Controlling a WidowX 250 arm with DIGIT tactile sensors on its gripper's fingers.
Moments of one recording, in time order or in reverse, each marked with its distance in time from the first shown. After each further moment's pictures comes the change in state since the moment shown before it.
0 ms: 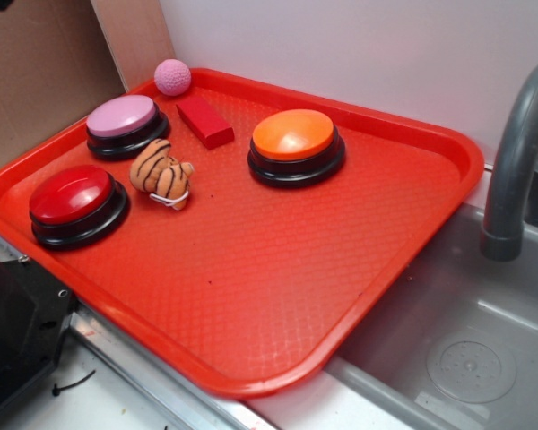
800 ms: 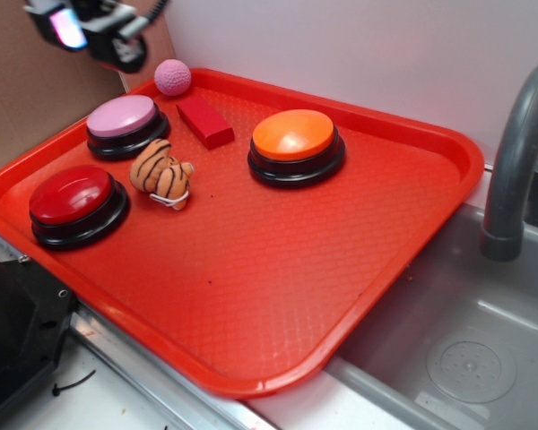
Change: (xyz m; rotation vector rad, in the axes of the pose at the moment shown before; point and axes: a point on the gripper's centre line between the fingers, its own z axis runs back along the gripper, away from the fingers) arm 0.075 0.007 -0.086 0.008 0.057 -0.014
